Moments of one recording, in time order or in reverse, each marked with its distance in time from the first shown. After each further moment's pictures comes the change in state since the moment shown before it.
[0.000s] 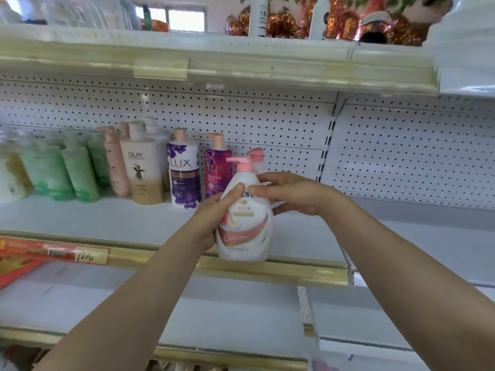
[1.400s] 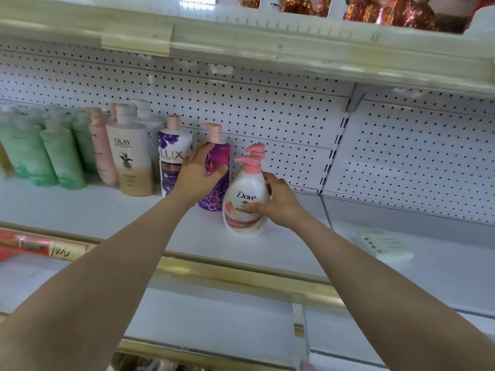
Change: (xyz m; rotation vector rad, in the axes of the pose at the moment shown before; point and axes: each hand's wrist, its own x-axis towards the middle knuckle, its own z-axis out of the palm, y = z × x) left_hand 0.117 0.018 -0.041 0.966 0.365 0.534; right_hand 0.085 0.074 -0.001 -0.346 0.382 -0.100
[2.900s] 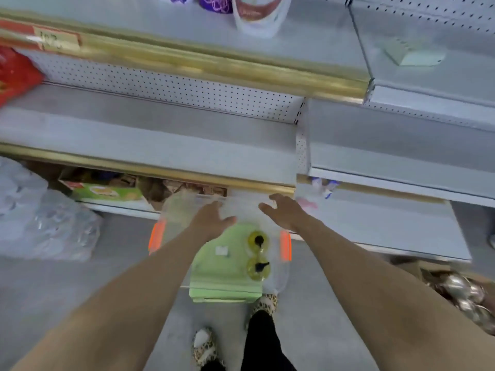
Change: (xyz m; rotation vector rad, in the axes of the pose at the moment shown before) left_hand -0.443 -0.094 0.088 0.123 -0.863 -0.639; right_hand -0.331 0.142 0.188 -0.224 -0.564 0.617
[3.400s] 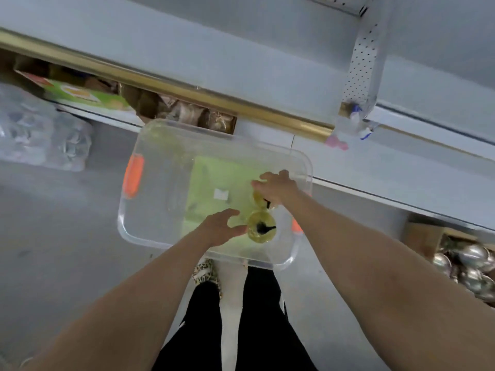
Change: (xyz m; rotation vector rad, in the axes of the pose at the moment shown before) left_hand 0.050 -0.083 0.148 -0.204 -0.462 -0.293; right_hand 0.131 0.036 0.108 -0.274 -0.368 0.131
